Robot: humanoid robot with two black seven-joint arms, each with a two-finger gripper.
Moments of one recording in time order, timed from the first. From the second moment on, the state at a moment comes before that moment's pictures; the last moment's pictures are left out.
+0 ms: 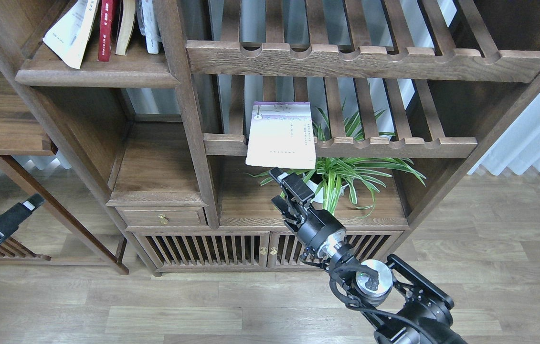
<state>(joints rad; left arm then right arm) -0.02 0.83 -0.93 -1.17 -0.26 -0.49 -0.03 0.21 0.02 0.90 1.15 0.29 0.22 -0.01</state>
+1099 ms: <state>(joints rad) -0.02 0.83 -1.04 -1.16 -0.25 -0.49 -0.02 0.40 0.02 0.89 0.95 0.34 0.18 0.03</state>
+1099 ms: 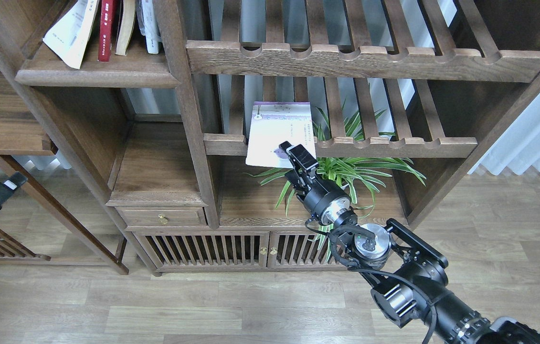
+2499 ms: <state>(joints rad) -0.02 0.82 -1.11 -1.14 -0.24 -0.49 -0.02 0.45 0.01 0.78 0.94 0.42 0.27 0.07</state>
